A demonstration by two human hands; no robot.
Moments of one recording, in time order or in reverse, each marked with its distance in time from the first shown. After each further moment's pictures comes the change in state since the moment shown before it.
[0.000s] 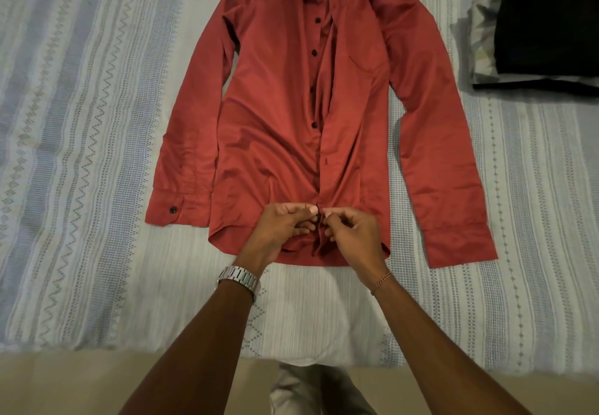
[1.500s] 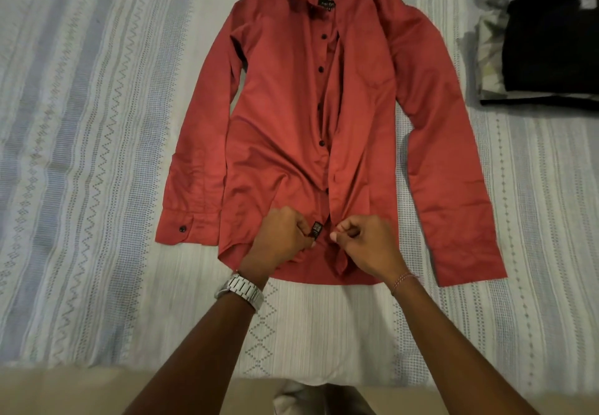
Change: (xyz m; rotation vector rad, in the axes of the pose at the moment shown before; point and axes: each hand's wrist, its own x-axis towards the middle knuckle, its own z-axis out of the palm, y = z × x) left_hand 0.009 0.032 -0.017 1.032 0.063 0.227; right_hand 0.025 -0.029 -0.014 -0.531 -0.152 -0.050
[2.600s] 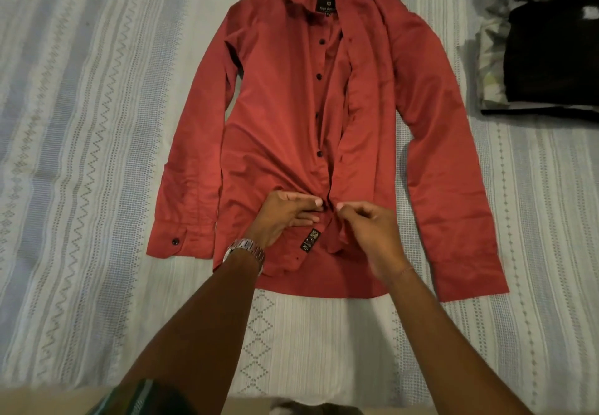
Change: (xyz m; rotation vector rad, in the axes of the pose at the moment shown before) left_hand 0.061 0.007 -0.009 -0.944 -0.132 -0.210; right_hand 0.030 -0.021 -0.006 0.539 0.174 0.215
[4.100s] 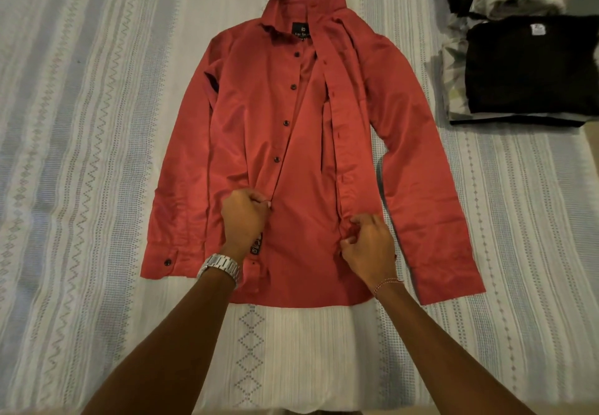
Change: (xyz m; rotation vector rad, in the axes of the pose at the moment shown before) left_hand -0.009 0.031 -0.019 0.692 0.637 0.260; right_hand 0.011 0.028 -0.027 -0.729 0.202 -0.333
